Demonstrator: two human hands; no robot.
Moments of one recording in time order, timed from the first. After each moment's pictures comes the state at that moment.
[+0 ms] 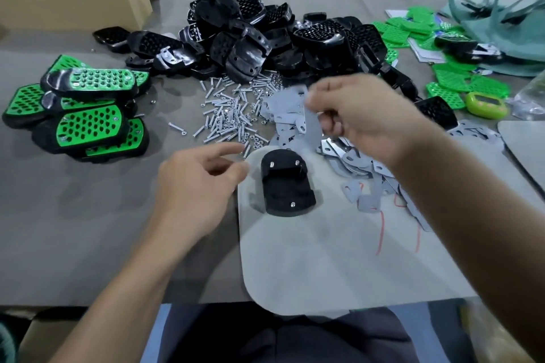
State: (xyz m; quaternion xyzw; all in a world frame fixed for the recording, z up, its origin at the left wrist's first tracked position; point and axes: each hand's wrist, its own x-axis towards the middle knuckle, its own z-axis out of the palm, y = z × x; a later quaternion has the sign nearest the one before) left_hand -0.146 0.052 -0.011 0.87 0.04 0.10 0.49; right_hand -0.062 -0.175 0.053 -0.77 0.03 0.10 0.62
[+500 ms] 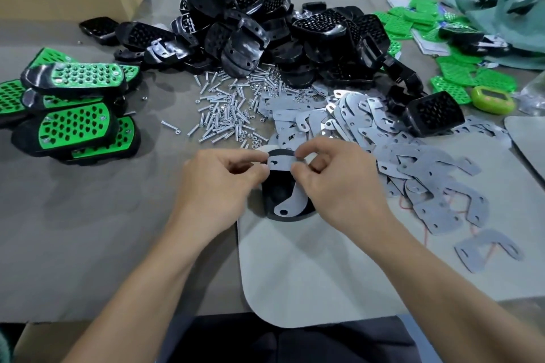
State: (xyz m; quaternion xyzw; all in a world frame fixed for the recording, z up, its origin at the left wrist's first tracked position) left_hand -0.123 0.033 -0.028 0.83 0.04 0.01 0.56; right_hand -0.128 -0.146 -0.013 -0.91 0.03 -0.06 0.41
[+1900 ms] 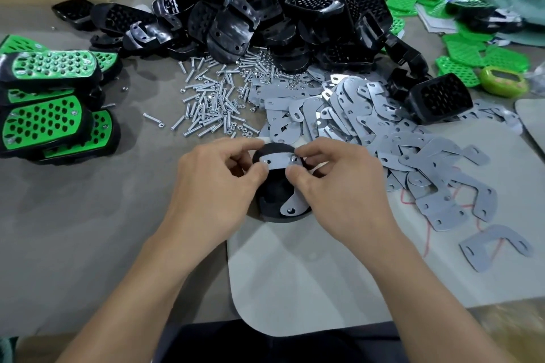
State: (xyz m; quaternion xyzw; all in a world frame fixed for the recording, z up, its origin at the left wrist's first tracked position) left_hand -0.125 0.023 -0.027 0.88 -0.02 0.08 0.46; right_hand -0.136 -0.153 -0.029 -0.89 0.10 -0.07 0.45
